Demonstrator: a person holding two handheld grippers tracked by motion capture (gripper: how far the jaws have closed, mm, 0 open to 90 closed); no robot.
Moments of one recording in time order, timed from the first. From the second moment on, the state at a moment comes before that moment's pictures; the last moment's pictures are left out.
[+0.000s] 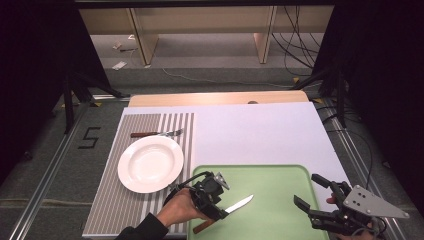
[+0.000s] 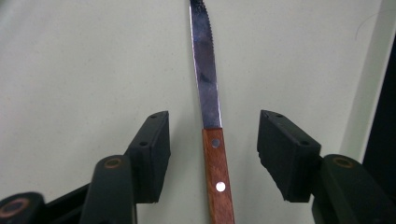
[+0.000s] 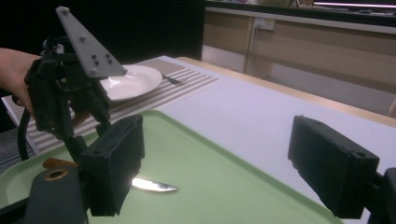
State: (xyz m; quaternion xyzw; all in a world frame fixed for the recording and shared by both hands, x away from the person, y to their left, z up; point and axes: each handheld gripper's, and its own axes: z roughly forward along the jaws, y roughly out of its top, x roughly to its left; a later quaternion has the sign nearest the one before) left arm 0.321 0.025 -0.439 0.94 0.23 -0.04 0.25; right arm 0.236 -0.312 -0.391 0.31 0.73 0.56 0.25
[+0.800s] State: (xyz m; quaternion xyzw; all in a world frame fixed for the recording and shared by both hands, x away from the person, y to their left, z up) left arm 0.310 -0.004 -0.456 0.96 0.16 -0.04 0.22; right arm 0.235 -0.311 -0.391 0.31 0.73 0.55 0.25
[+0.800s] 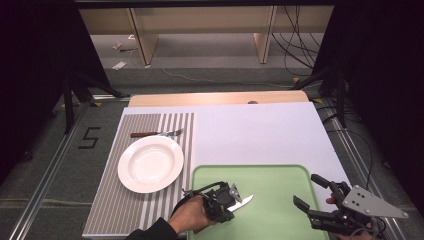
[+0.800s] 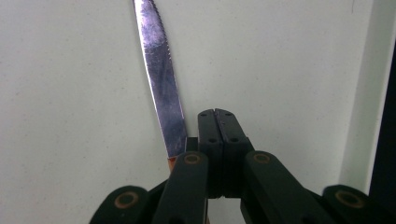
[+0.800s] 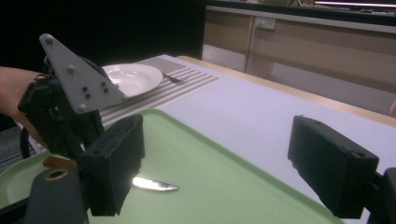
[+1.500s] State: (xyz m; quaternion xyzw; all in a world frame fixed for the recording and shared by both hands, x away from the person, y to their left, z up) left arm 0.324 0.009 -0.461 0.96 0.20 -0.02 0.21; right arm 0.235 -0.310 -0.392 0.31 0.73 0.55 0.25
